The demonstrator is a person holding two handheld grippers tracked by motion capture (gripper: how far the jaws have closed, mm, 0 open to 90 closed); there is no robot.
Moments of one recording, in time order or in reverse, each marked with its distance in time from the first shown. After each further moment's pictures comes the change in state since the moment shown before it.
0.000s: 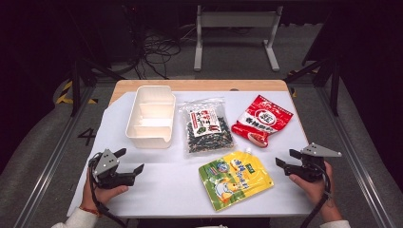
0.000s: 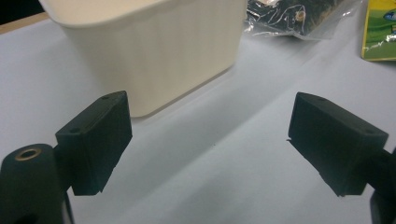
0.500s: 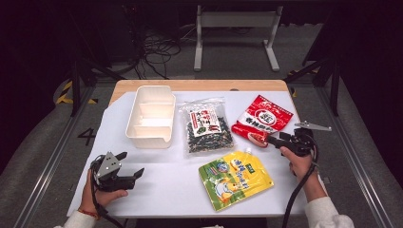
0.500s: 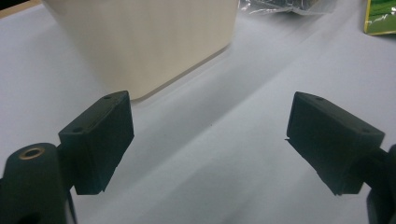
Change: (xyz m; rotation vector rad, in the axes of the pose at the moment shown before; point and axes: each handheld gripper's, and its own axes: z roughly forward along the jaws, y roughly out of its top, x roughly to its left) left arm -0.003 -0.005 -0.002 0.044 0.002 0.020; right arm -0.021 0.048 0.052 -0.014 0.060 0.258
